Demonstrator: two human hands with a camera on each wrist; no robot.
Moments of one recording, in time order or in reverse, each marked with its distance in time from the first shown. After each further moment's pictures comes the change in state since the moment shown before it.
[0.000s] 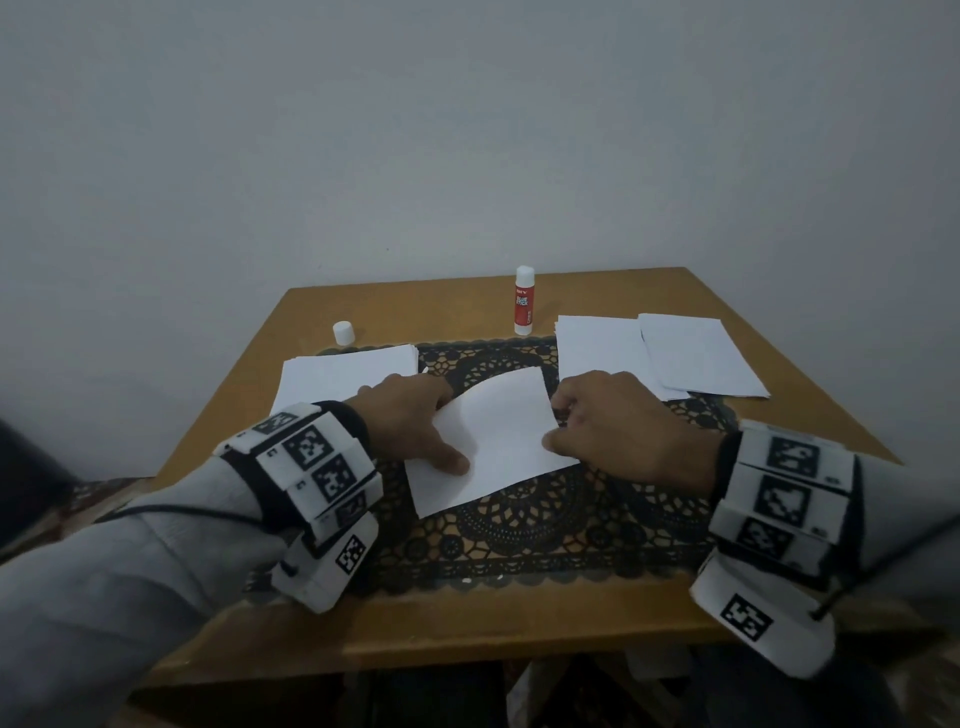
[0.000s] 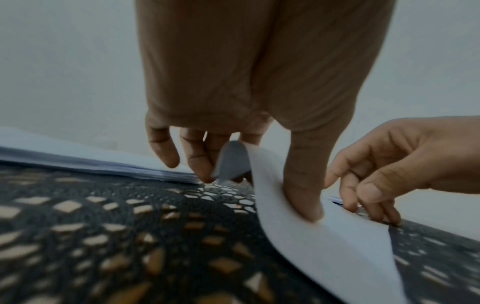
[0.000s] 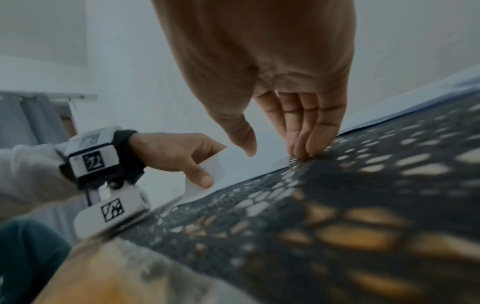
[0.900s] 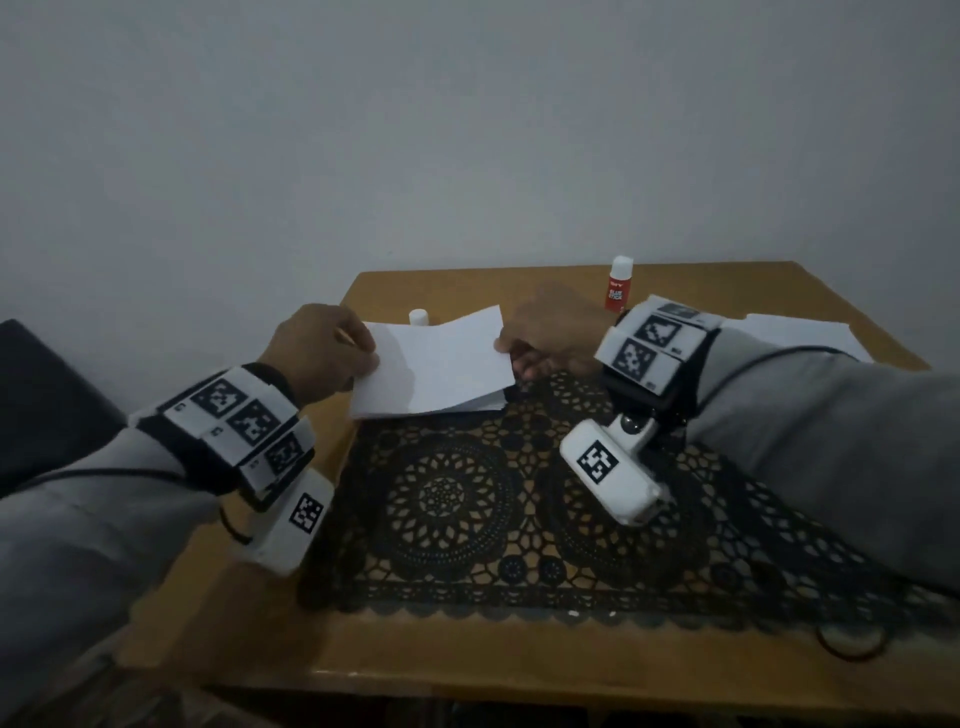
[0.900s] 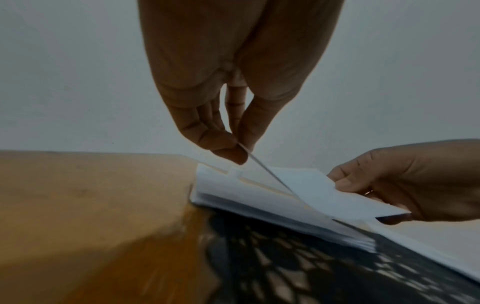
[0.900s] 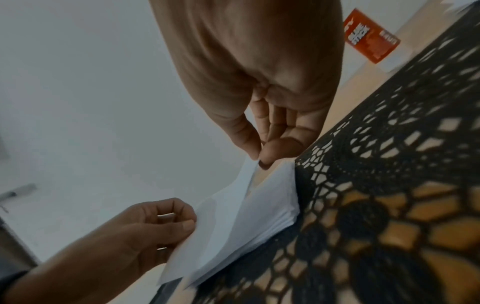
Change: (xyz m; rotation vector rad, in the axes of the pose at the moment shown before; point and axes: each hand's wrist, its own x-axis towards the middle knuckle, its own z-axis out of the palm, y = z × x) left_hand -0.016 -0.127 -0.040 -0.514 0.548 -0.318; right_hand 0.122 -0.104 0.007 0.663 -0.158 0.197
